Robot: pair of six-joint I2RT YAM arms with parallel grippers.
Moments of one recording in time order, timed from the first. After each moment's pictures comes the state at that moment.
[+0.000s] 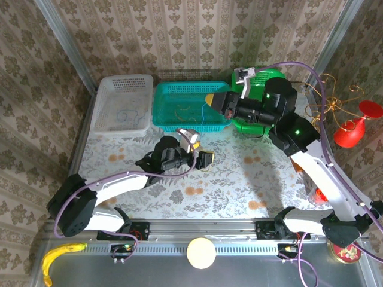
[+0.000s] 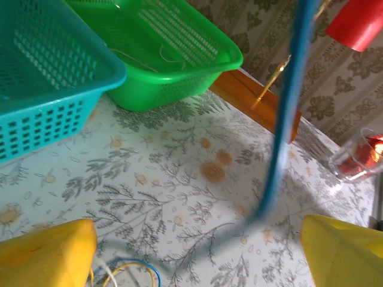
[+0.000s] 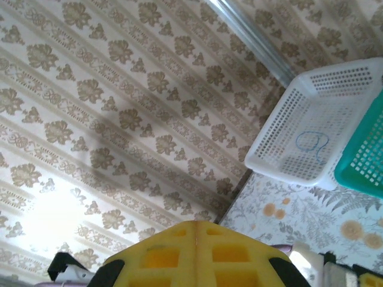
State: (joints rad) left arm -0.86 1.33 0.66 0.35 0.23 -0.33; right arm 0.55 1.23 1.50 -0.36 -0.47 0.76
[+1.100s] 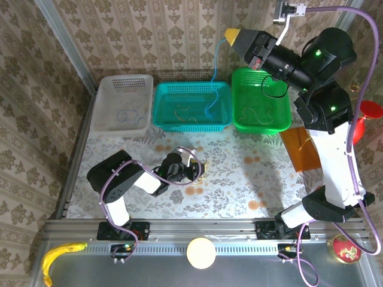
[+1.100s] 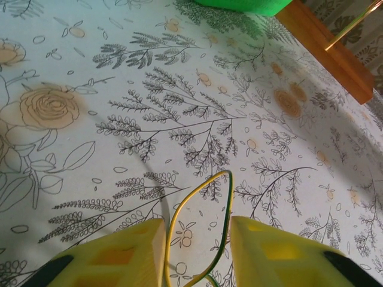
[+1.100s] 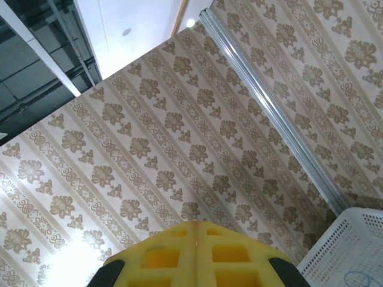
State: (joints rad) left arm -0.85 1.77 0.45 0.91 0.21 -0.49; right arm 0.43 1.49 2.26 -0.47 -0.52 0.79
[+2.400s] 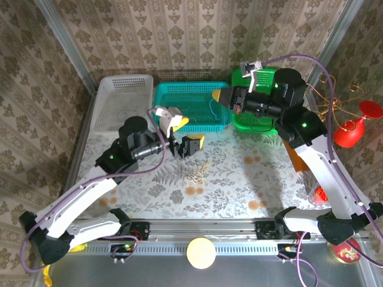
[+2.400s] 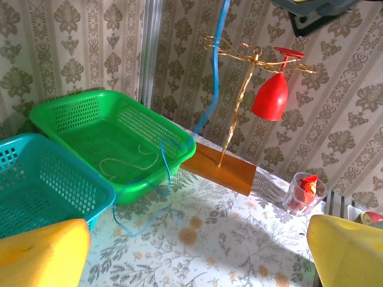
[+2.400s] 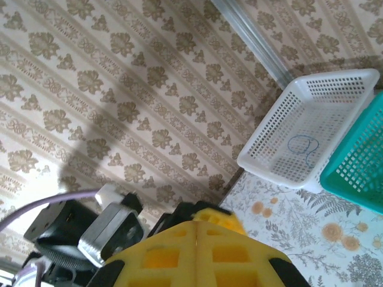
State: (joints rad) left arm -0.82 1.04 1.06 -0.16 0.34 -0.17; right arm 0.44 1.25 1.57 -0.43 -0.62 0.66
